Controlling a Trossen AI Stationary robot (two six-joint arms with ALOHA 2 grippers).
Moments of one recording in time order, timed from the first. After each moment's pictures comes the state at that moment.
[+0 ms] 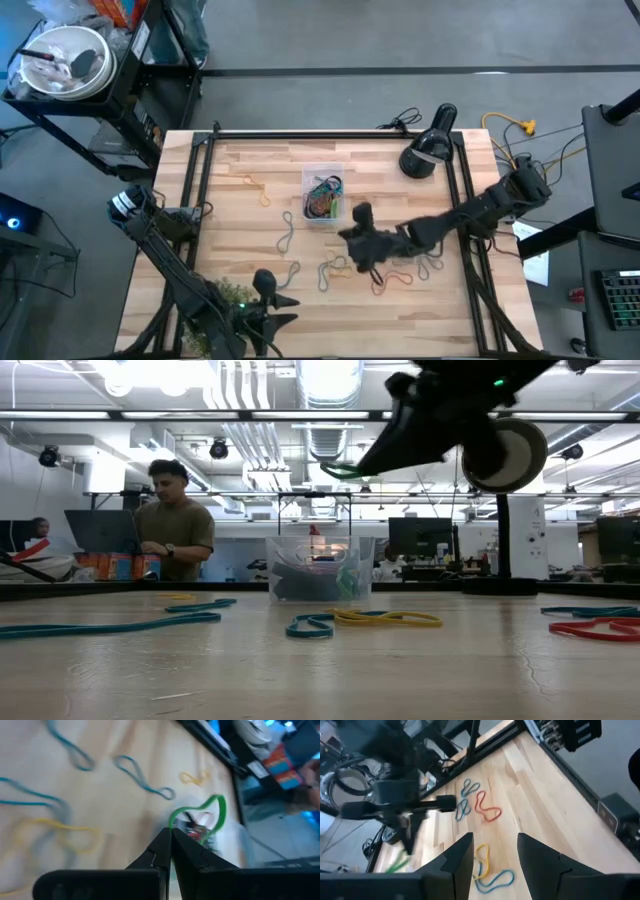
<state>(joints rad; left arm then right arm) -0.87 1.64 1.30 -0.34 -0.88 -0.01 0.35 1.59 0.91 -0.01 0.61 -0.34</state>
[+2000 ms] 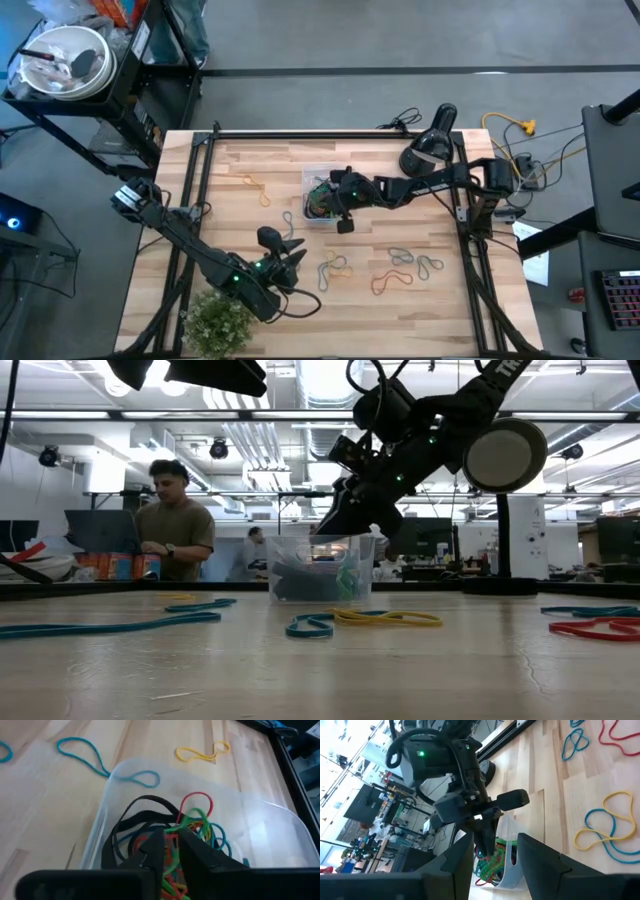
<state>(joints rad) -0.63 1.60 1.16 -0.40 -1.15 0.03 -0.14 1.81 0.97 0.22 -0.01 -0.39</state>
